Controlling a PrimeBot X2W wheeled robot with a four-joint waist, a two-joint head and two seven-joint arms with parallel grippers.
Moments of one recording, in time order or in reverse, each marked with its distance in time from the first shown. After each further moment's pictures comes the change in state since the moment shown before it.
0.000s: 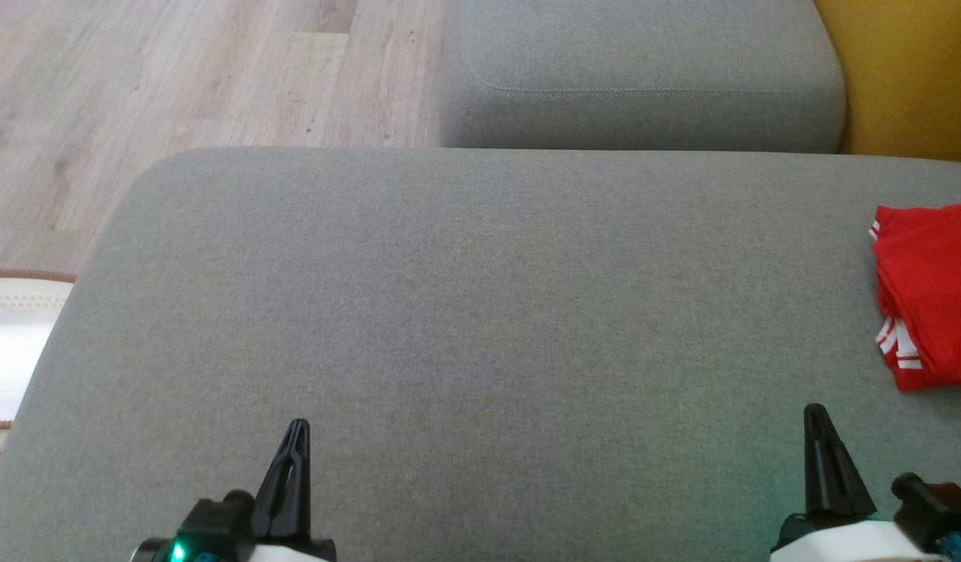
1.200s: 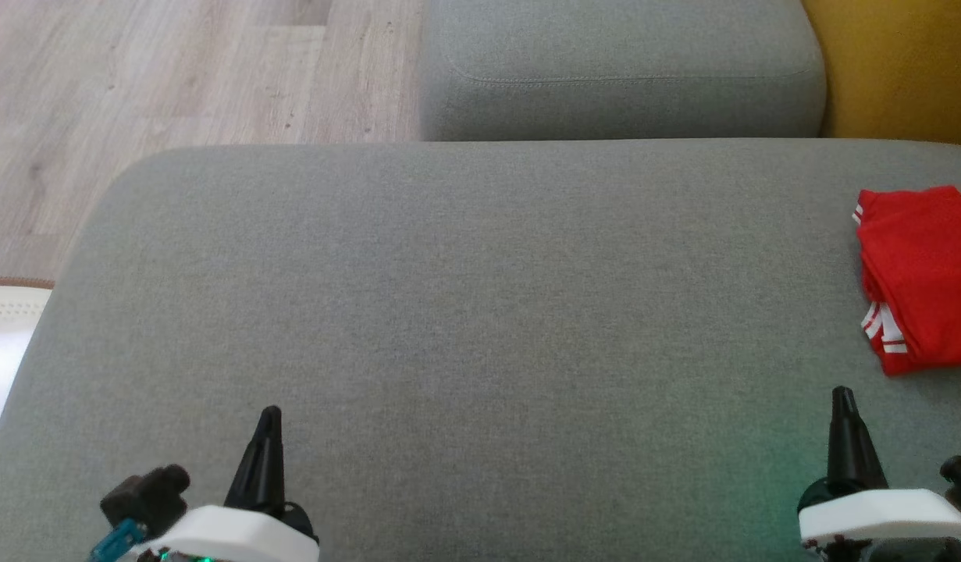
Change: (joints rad) left arm -0.072 0.008 0.044 0.071 -0.458 -0.054 0.079; right arm -0.053 0.000 -0.029 0.018 0.396 0.000 0.102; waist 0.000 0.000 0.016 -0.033
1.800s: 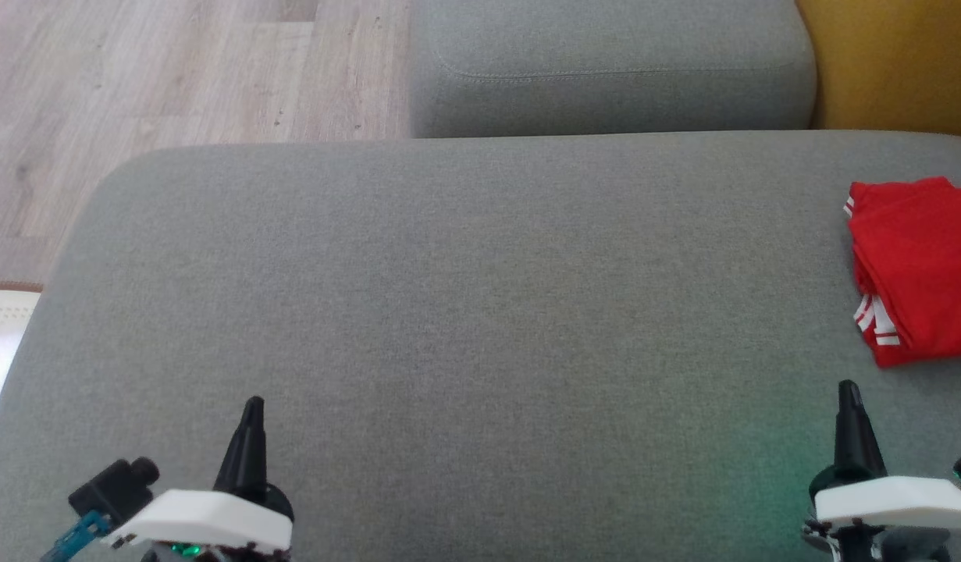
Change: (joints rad) left arm -0.039 0.003 0.036 0.030 -0.229 -0.026 0.046; right arm -0.032 0.000 -0.009 0.009 0.204 0.000 0.050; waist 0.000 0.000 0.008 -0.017
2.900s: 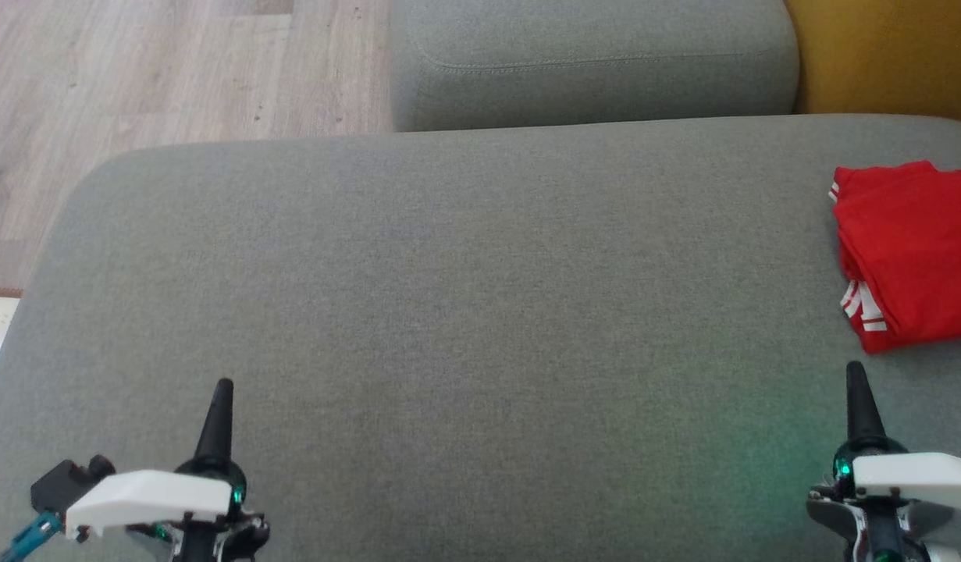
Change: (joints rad) left arm -0.062 0.002 0.084 0.058 -0.414 -0.051 0.091; right arm -0.059 0.000 -0.028 0.019 0.376 0.000 0.095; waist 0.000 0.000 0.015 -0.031
